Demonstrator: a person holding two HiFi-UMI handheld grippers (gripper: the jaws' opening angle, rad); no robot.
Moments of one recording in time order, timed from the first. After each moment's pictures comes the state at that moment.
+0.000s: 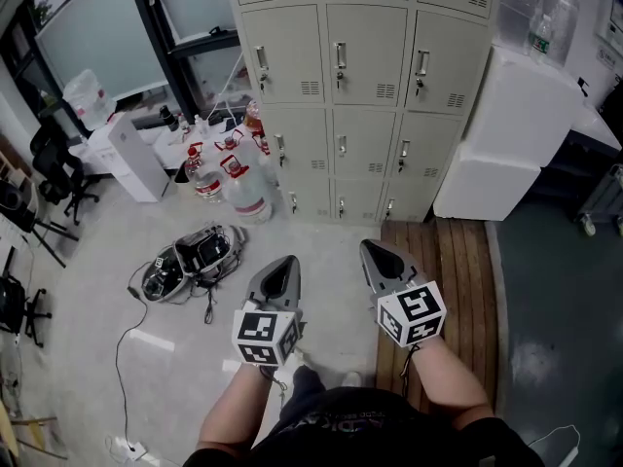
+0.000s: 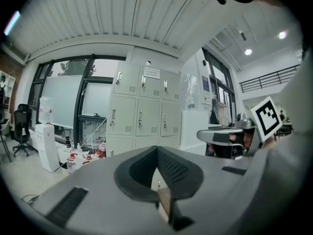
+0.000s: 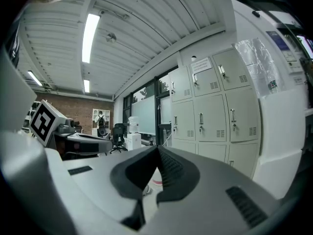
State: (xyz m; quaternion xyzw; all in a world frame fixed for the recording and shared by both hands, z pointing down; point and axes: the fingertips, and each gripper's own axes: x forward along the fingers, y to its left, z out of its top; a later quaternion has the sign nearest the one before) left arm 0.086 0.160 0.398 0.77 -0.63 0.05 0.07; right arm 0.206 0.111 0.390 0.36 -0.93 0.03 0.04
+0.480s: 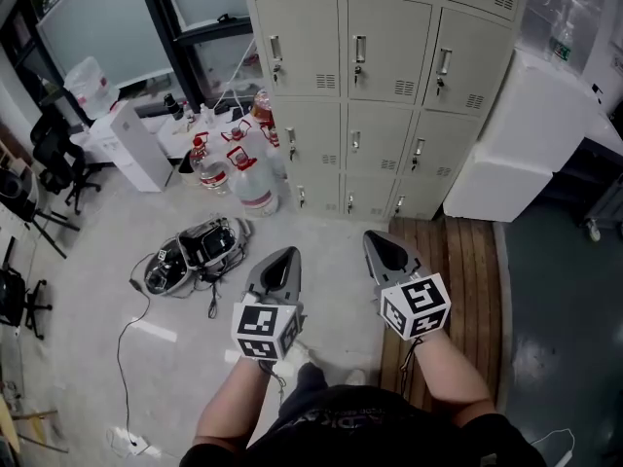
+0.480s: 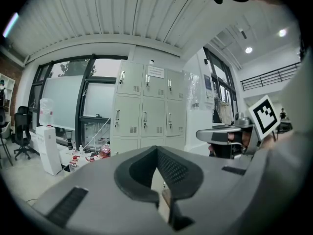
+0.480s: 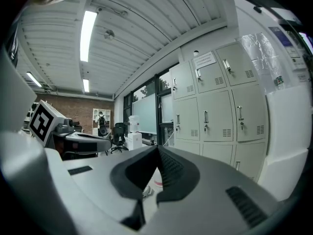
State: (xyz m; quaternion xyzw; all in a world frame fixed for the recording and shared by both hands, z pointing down) left arm 0.038 0.129 0.395 0.77 -0.63 0.06 0.07; right arm 0.157 0.075 0.390 0.35 -0.93 0.04 0.05
